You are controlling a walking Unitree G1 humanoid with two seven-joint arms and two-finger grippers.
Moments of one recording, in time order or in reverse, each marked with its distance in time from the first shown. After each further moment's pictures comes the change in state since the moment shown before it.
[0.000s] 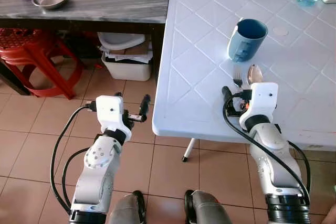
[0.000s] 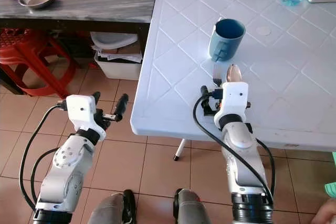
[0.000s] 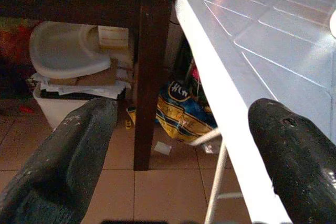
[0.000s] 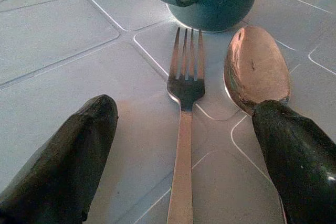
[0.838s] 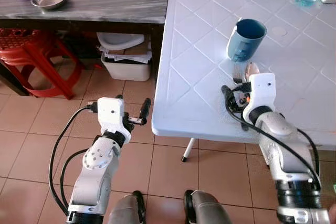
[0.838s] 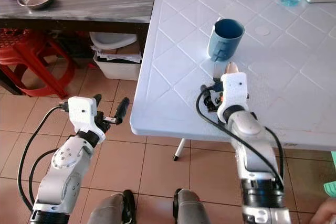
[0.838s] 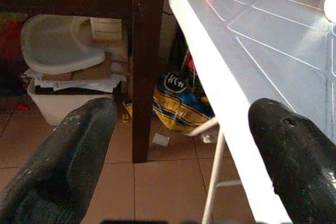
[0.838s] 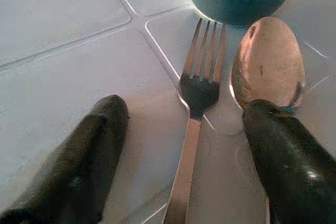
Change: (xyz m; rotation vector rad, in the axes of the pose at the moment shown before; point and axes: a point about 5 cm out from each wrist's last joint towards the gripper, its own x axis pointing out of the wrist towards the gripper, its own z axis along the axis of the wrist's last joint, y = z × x) left arm -0.003 0.002 -0.004 0.023 0.034 -0.033; right arm 0.014 -0.008 0.011 -0.067 0.117 0.122
